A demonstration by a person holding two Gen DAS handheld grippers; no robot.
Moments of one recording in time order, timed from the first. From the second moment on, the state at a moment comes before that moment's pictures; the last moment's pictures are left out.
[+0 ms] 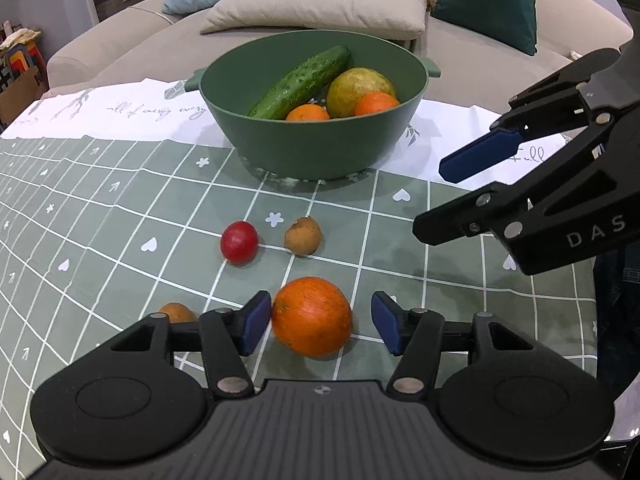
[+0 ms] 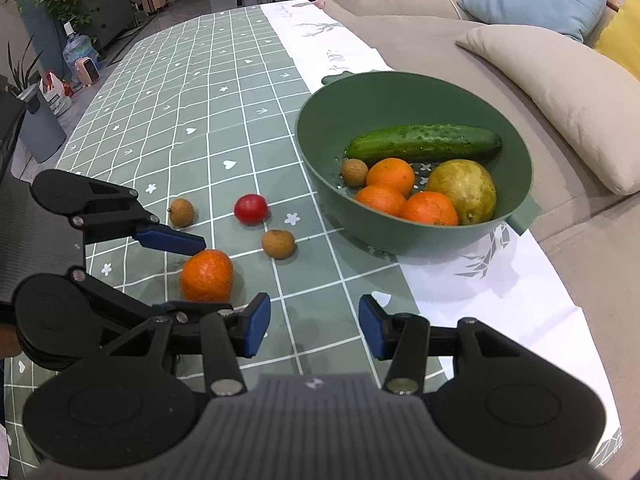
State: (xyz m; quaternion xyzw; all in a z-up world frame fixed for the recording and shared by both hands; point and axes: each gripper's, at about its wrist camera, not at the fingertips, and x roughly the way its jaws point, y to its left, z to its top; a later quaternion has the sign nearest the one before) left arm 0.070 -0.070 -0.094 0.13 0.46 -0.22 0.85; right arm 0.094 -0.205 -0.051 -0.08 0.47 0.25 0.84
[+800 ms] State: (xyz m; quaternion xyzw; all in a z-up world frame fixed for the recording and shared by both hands) left arm 0.064 -0.011 -0.086 0.10 0.47 -0.19 0.86; right arm 0.099 -0.171 -0.063 -0.09 0.47 0.27 0.83
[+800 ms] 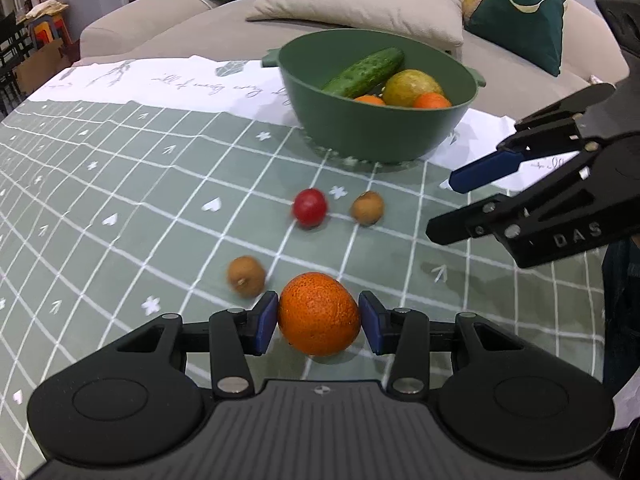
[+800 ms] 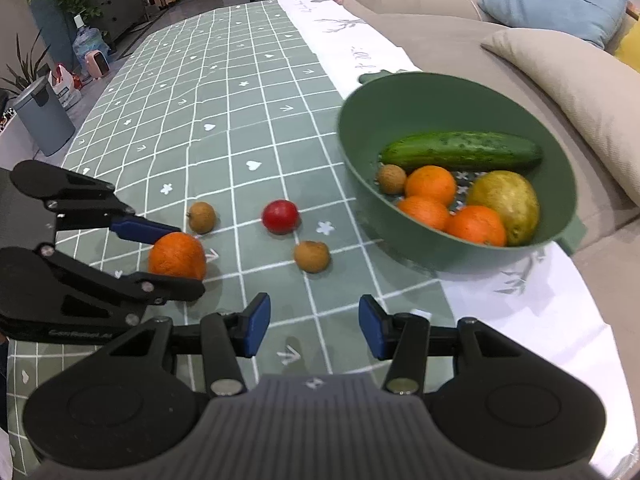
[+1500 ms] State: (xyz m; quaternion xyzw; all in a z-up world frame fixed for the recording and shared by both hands) left arm 0.062 0.019 -0.095 0.08 0.48 -0.16 0.86; right arm 0.134 -0.137 -0.100 -0.08 0.47 0.24 0.84
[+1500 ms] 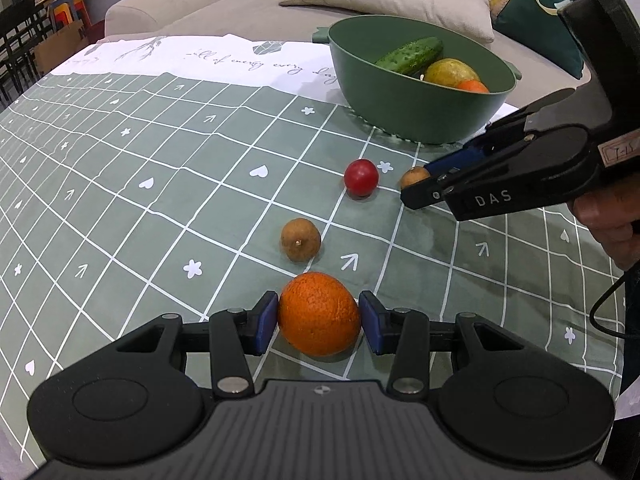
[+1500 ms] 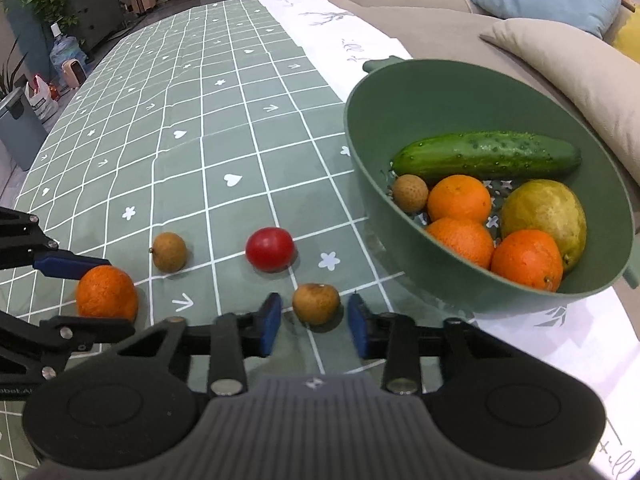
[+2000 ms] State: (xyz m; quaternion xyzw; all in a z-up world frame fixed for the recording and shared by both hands) left arm 0.055 0.008 -0.069 0.10 0.46 -0.16 0.87; right arm 0.113 -0.154 -0.076 -0.06 0.46 0.25 0.85
